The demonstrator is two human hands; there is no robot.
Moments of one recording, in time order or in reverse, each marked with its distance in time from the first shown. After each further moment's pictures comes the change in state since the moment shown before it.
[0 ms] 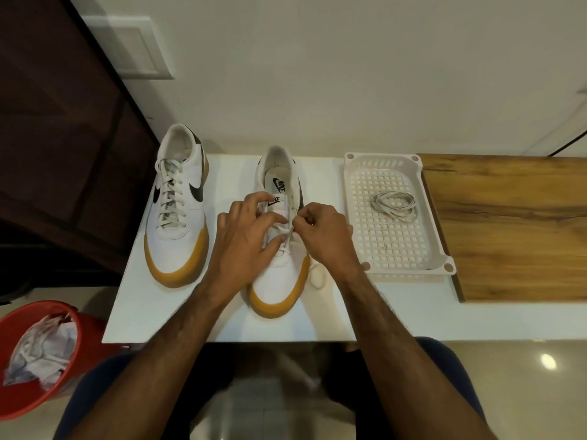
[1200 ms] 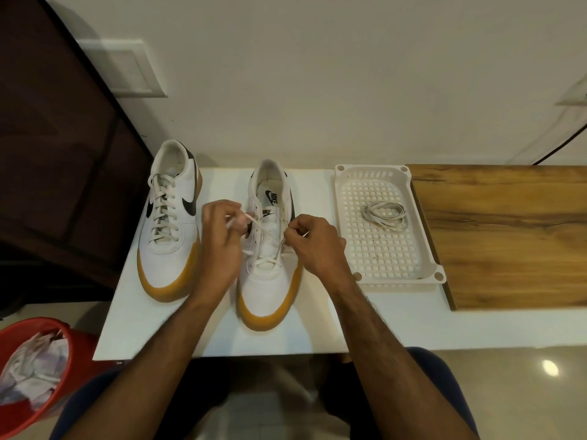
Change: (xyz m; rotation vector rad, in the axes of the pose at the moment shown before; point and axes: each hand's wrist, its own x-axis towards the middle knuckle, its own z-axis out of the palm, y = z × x) left_hand 0.009 -0.004 -0.002 -0.831 0.285 -0.337; right_hand -0.001 0.002 -0.006 0.044 -0.024 0.014
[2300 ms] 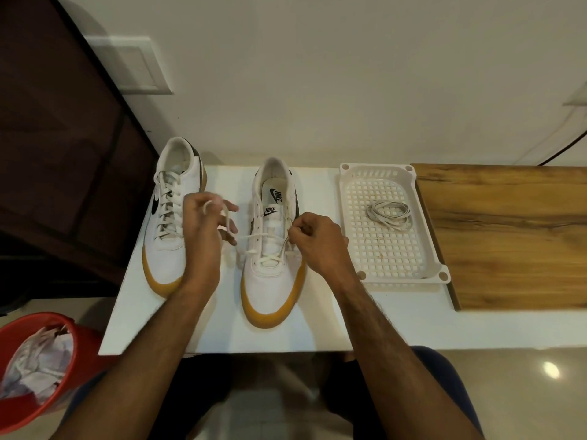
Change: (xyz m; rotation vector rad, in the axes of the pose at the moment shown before) left_hand 0.010 0.014 -0.018 -0.267 0.160 -0.181; right_hand 0.000 0.003 0.003 0.054 -0.007 -0.028
